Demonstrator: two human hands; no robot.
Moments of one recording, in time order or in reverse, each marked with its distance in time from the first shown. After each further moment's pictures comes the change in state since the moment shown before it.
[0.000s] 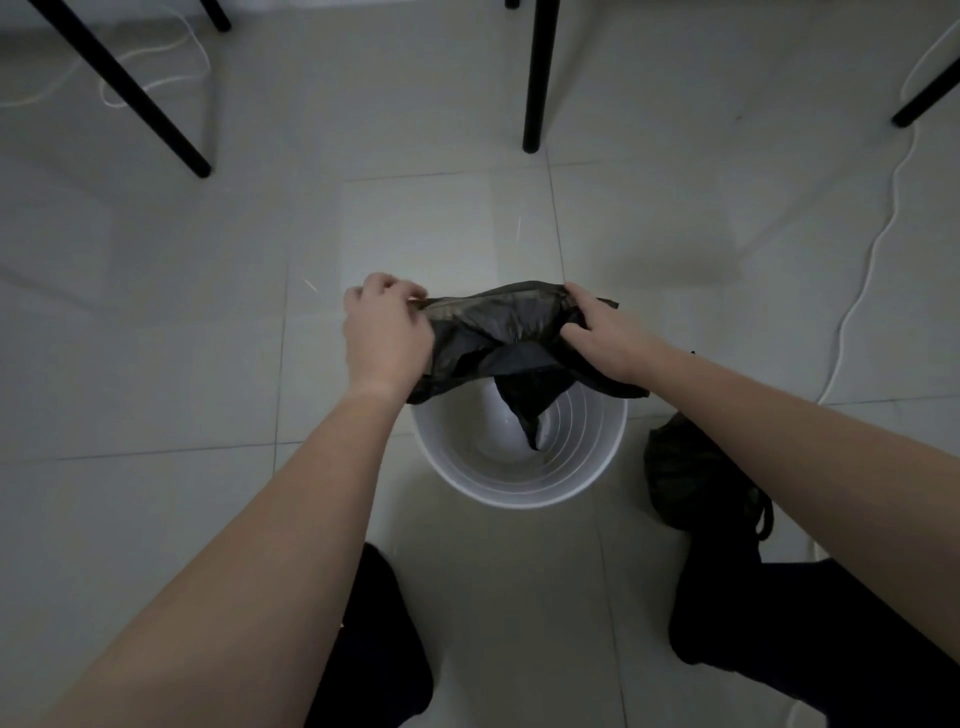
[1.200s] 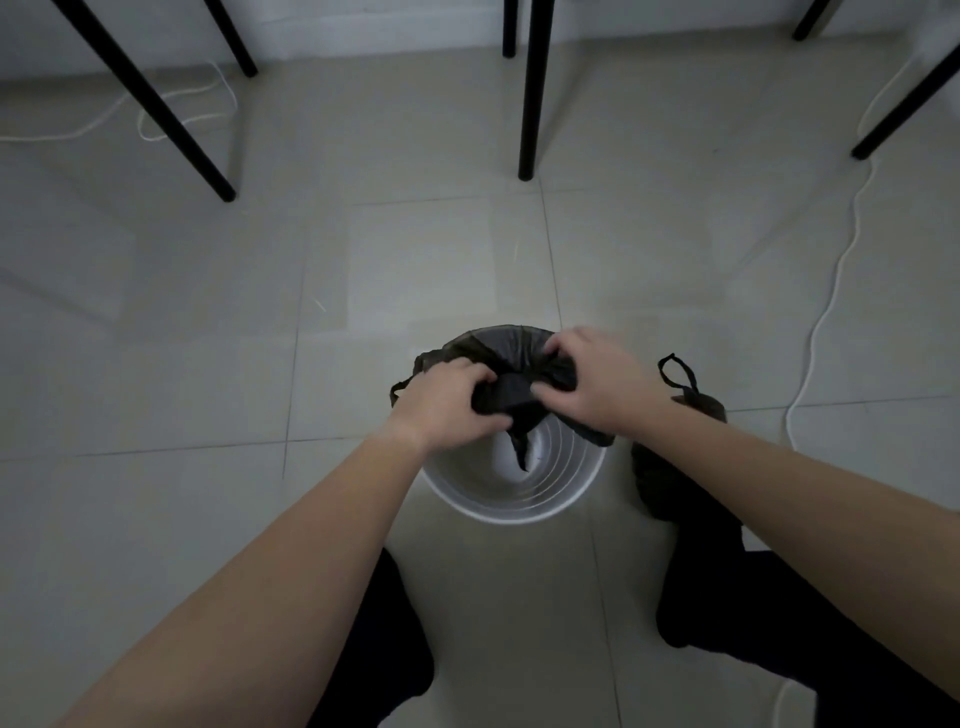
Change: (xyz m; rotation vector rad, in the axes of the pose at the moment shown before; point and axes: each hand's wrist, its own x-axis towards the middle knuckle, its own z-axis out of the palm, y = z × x) left_hand -0.089 0.023 -0.003 0.186 -0.568 0.322; right_hand -0.092 -0.008 0.026 -0.306 0.250 -0.307
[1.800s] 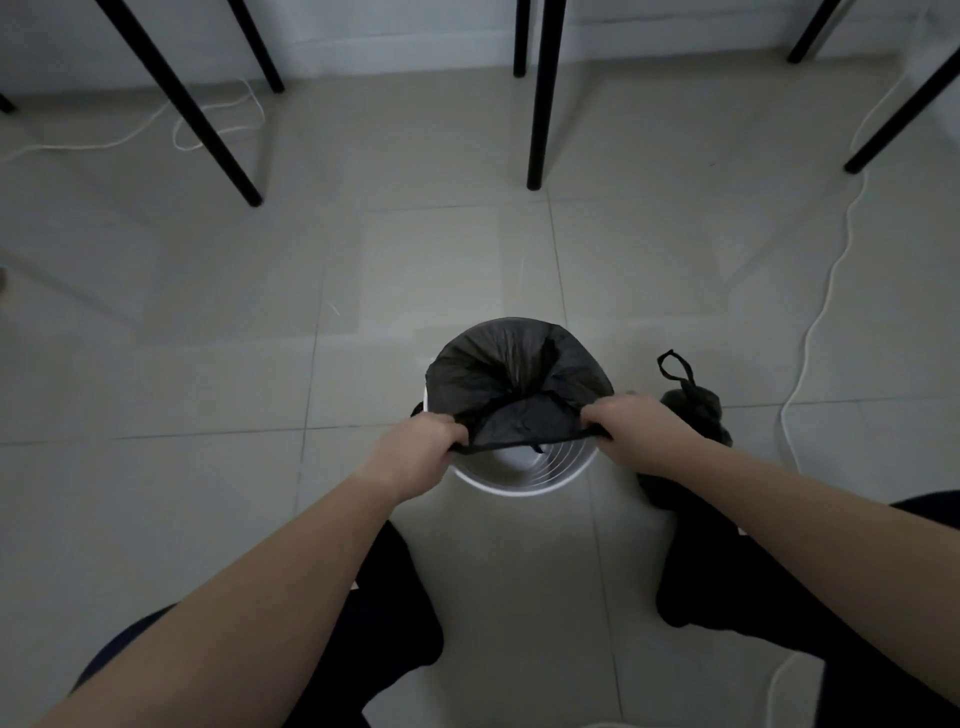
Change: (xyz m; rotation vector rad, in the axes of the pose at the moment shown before) left_hand -0.089 -0.034 0.030 0.141 -0.016 0.136; right_hand -0.075 0.009 0.005 -0.283 -0.326 -0.070
